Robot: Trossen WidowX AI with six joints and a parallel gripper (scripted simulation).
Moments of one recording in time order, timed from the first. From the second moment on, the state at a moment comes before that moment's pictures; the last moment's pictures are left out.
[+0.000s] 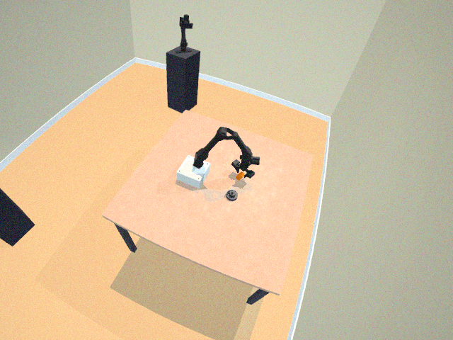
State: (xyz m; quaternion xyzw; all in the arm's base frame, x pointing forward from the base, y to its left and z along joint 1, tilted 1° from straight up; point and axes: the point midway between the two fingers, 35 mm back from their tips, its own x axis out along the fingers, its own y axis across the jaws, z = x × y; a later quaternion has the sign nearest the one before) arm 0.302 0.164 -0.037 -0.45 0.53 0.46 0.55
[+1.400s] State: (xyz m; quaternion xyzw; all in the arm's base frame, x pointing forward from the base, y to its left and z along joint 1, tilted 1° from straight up) arm 0.299 0.145 -0.028 -0.37 0.44 0.52 0.63
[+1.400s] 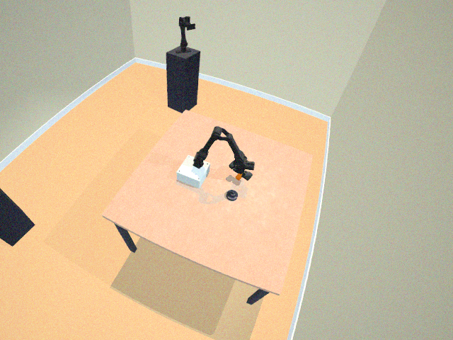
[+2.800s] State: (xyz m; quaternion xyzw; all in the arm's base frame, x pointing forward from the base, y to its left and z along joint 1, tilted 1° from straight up) arm 0.290 0.097 -0.026 -0.17 0.19 0.62 0.74
